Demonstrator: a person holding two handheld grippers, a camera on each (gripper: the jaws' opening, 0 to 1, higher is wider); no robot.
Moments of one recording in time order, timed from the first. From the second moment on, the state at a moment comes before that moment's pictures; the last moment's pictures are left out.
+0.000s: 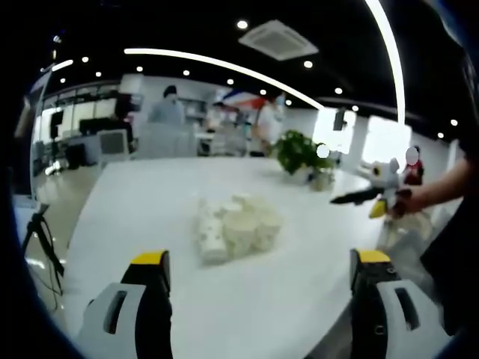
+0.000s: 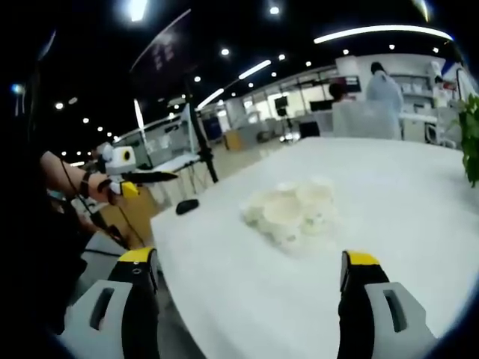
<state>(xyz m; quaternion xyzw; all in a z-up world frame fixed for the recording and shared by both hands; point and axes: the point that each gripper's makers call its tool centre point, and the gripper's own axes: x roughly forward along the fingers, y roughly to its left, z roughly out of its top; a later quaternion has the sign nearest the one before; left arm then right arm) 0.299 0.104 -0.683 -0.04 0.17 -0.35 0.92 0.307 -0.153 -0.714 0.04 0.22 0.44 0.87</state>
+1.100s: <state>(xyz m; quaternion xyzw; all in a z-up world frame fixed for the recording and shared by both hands) 0.299 0.101 -0.683 -0.04 0.17 -0.35 0.92 0.304 -0.157 -0.708 0.02 0.23 0.45 0.86</state>
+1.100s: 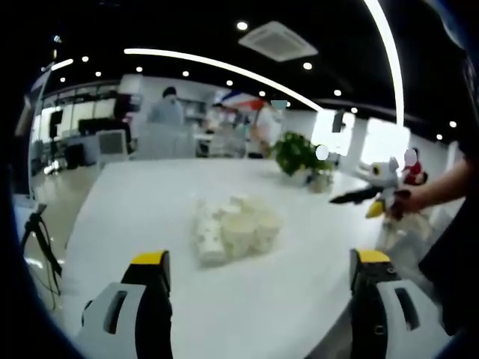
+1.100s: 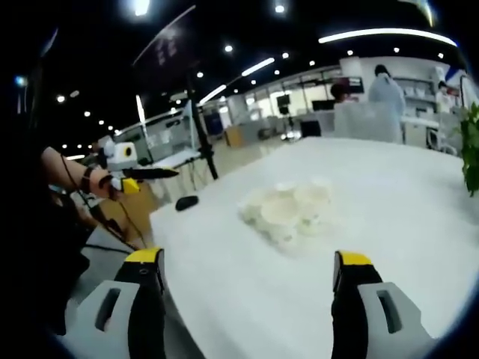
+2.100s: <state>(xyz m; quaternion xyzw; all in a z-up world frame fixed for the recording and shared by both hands) 0.286 0.109 -0.688 -0.04 0.18 -0.35 0.92 0.335 -0.118 -0.680 -0.18 0.23 0.56 0.78</state>
